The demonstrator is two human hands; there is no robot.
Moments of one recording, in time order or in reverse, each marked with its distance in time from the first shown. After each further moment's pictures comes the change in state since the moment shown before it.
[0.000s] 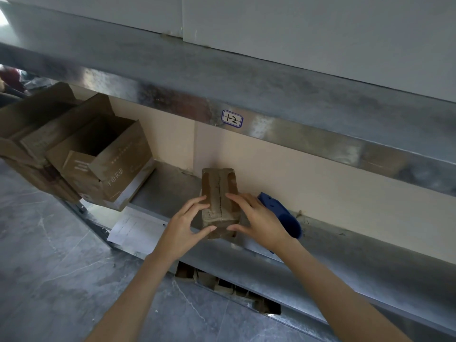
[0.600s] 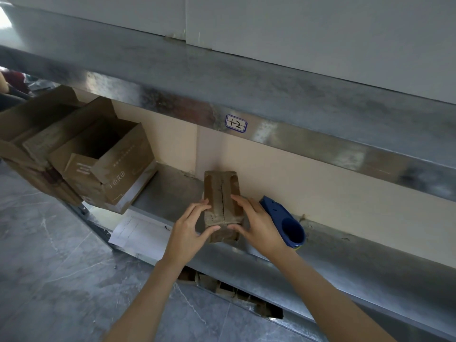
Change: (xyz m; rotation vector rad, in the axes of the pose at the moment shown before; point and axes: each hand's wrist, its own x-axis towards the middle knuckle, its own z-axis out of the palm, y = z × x) left_hand 0.003 0.003 0.014 0.000 0.127 -0.014; right_hand 0.003 -0.002 0.018 0.166 0.113 0.077
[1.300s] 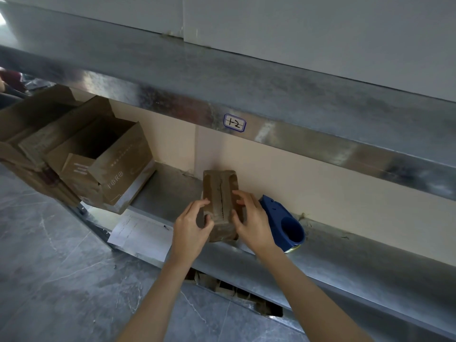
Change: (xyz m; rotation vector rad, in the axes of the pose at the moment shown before) left_hand 0.005 0.021 0.009 0.009 0.190 -0.106; right_hand 0.009 -0.015 0.014 0.085 0.223 0.138
